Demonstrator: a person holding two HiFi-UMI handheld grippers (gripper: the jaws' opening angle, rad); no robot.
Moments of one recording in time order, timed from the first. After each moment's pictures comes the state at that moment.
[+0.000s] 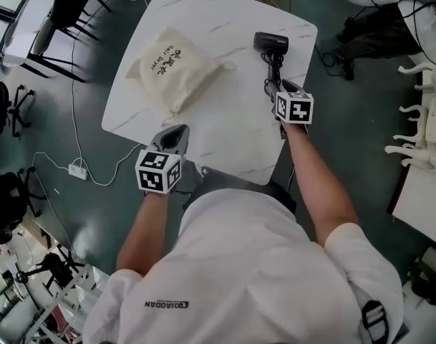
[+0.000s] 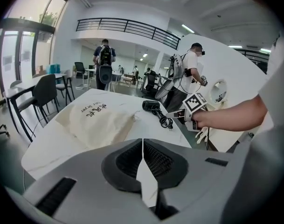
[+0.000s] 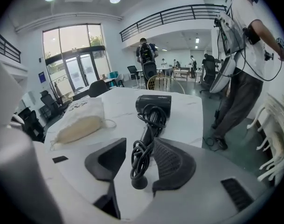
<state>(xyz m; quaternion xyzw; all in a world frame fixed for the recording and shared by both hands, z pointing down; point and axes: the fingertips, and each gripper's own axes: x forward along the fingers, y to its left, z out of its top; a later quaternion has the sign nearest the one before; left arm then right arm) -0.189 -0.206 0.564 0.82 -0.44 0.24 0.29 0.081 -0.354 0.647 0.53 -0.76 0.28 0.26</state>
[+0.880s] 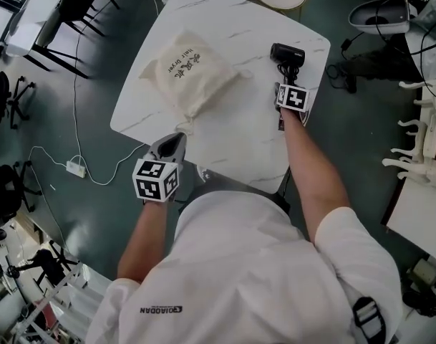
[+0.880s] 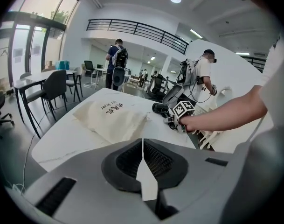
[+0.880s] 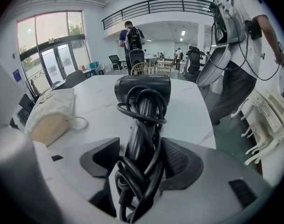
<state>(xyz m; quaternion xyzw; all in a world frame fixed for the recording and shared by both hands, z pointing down) -0.250 -0.203 0.562 0.80 -0.47 0.21 0.31 0.081 -0.407 0.707 0.61 -0.66 0.31 0.31</state>
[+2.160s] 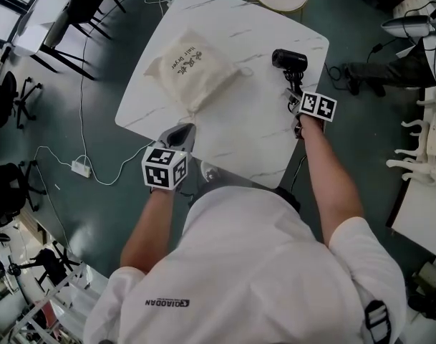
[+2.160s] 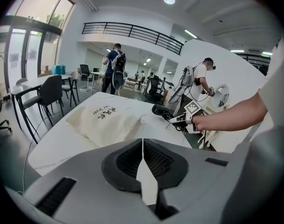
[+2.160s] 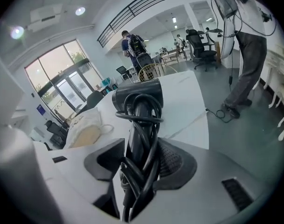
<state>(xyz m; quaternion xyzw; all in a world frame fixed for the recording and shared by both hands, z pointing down) -0.223 -0.201 0.552 0.81 -0.47 0.21 0.29 0.098 -0.361 0.673 0.52 -0.72 0.42 0.18</state>
